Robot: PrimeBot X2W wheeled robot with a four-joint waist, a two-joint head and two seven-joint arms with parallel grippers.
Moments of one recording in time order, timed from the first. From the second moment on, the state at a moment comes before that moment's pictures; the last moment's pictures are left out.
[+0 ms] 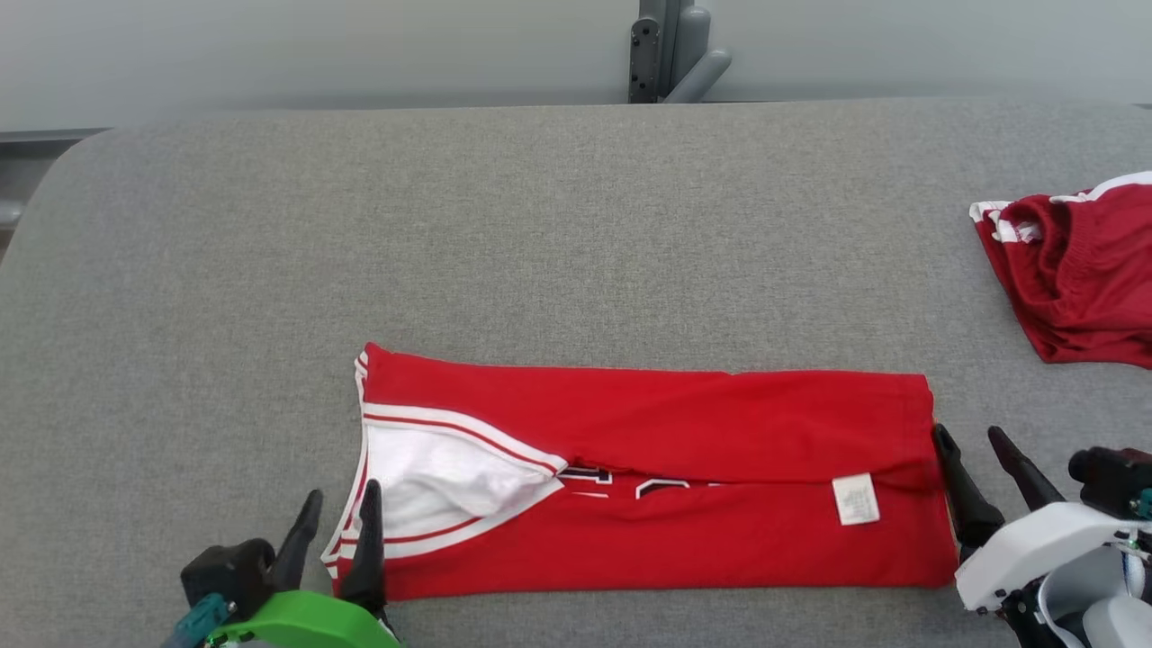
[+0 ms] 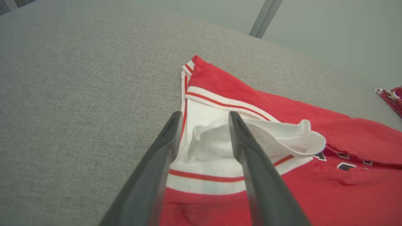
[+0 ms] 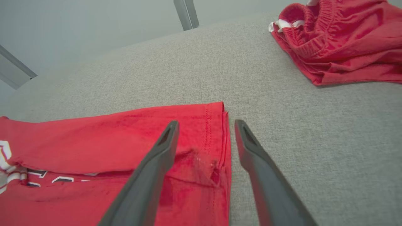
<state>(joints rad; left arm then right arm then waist) -0.03 0.26 -0.39 0.18 -0.65 0.12 -0.17 -0.04 -0.30 0.07 0.24 0.54 0.13 -0.04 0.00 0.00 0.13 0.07</state>
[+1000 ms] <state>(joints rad) -0.02 0.22 -0.39 0.16 -0.57 0.17 -0.26 -0.11 -0.10 -0.16 0.50 0.34 0.13 0.02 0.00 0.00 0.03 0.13</state>
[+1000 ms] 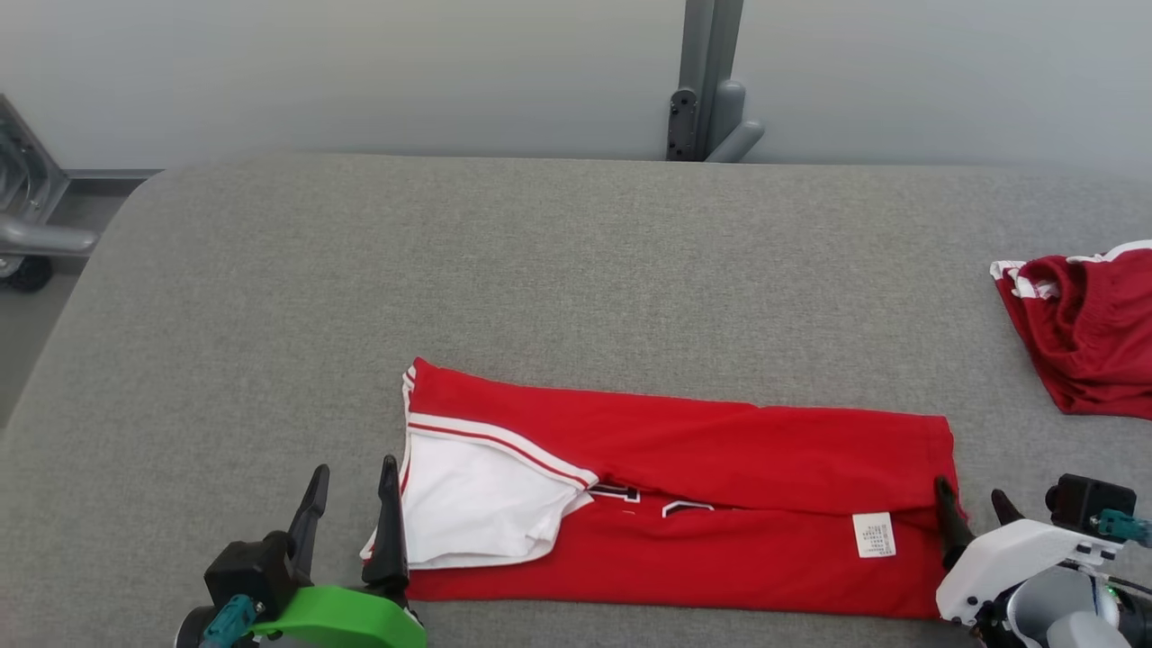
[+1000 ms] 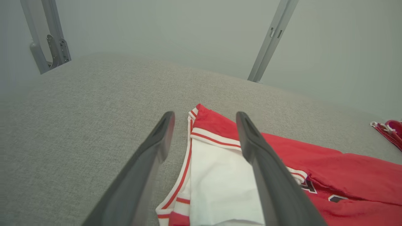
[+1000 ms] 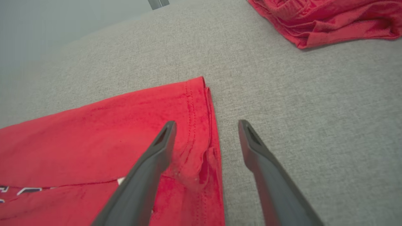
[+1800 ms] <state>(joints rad) -0.01 0.21 -0.38 0.19 -0.57 0.16 -0.26 -0.14 -0.08 -0.09 0.71 0.39 0.13 -0.07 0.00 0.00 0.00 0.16</state>
